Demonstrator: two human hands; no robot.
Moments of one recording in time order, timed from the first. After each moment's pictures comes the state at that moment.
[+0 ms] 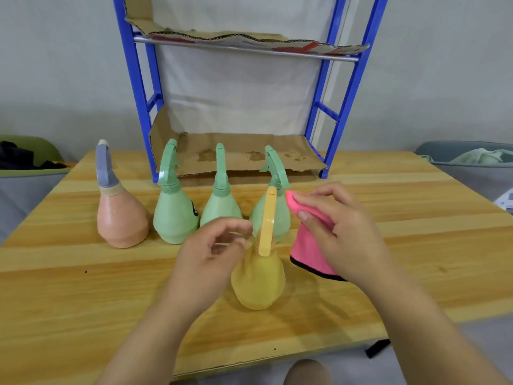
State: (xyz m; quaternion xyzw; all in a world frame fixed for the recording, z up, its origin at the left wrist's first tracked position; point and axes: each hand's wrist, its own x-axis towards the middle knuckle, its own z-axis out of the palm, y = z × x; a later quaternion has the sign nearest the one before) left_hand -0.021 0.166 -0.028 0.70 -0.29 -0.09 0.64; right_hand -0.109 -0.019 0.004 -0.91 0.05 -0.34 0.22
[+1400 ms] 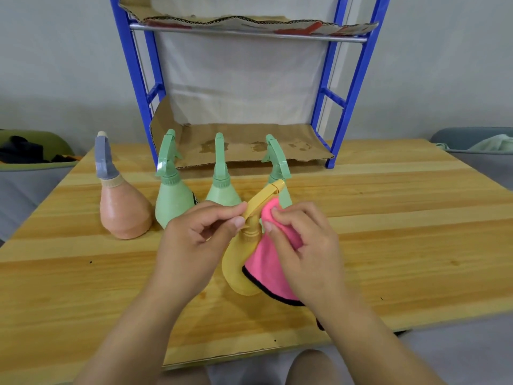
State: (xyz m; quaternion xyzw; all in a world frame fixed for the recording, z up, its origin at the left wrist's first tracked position) left_hand -0.021 0.167 -0.017 0.70 -0.32 0.01 0.64; right_hand -0.093 0.022 -0.043 -0.83 0.02 -0.46 0.31
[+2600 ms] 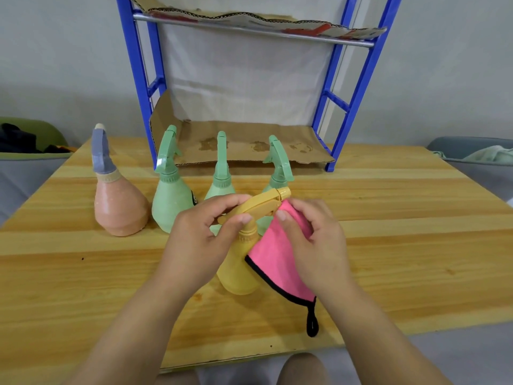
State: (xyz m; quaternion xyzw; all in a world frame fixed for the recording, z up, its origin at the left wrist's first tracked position) left_hand -0.008 0.156 -0.022 0.74 -0.34 0.03 0.58; right_hand -0.088 0.008 -0.032 -0.84 0.16 -0.33 0.40
